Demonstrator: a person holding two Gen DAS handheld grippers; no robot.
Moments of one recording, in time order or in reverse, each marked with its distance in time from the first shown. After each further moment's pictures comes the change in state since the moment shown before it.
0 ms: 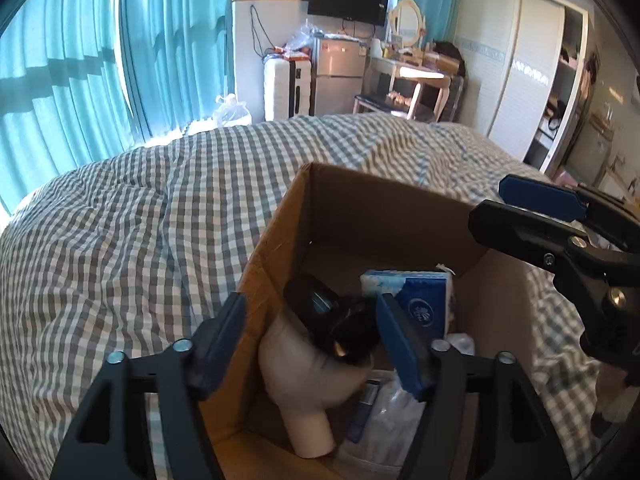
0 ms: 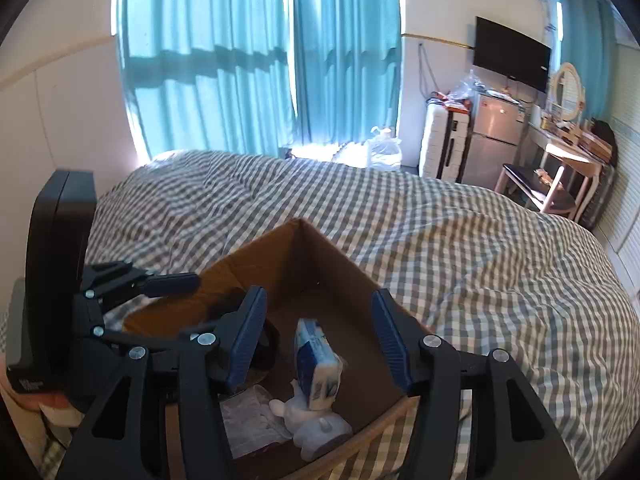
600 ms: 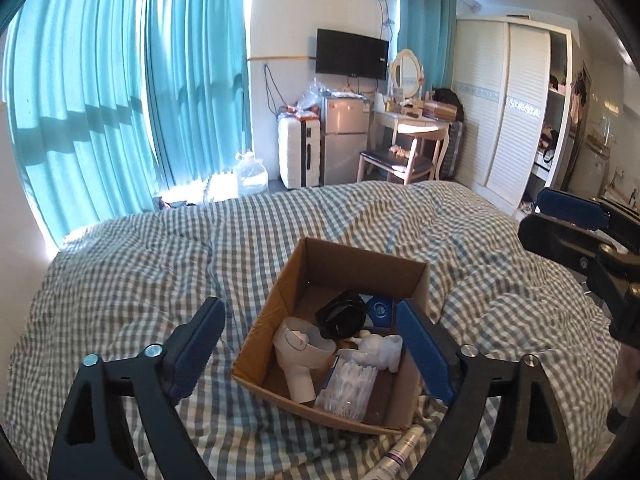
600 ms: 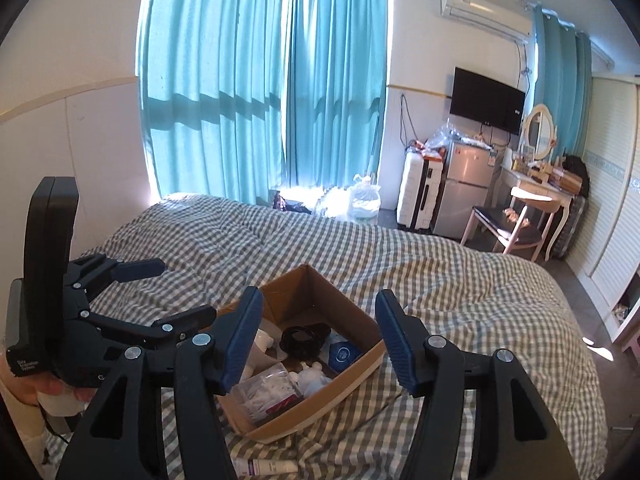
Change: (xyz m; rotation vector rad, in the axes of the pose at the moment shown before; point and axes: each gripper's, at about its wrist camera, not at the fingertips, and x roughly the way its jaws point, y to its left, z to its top) left arm -0.167 -0.026 -0.003 0.013 -0.188 0.072; right arm -0.179 0.041 0.010 -0.065 -0.152 -0.074
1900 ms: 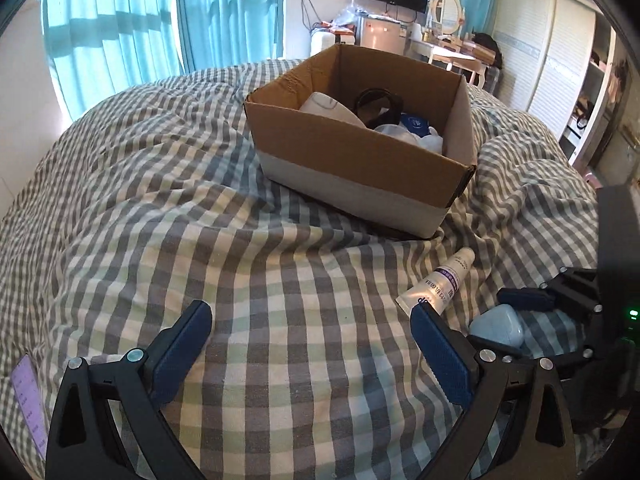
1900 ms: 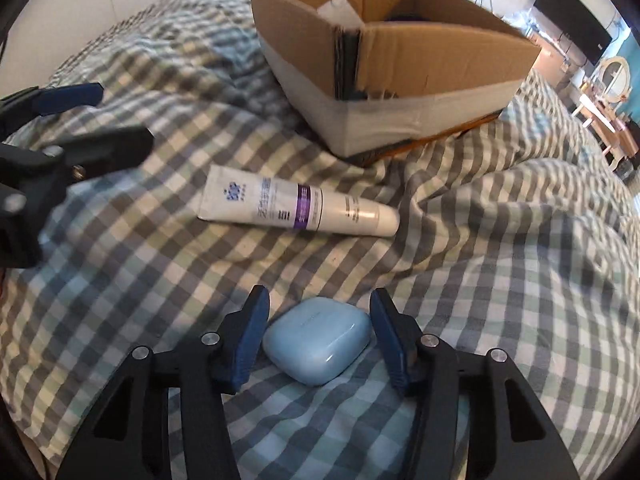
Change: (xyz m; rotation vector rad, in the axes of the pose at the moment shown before) left arm 0.020 0.003 -0.197 -0.107 0.281 0.068; right arm 0.094 0.075 -0.252 -0.183 0.636 0.092
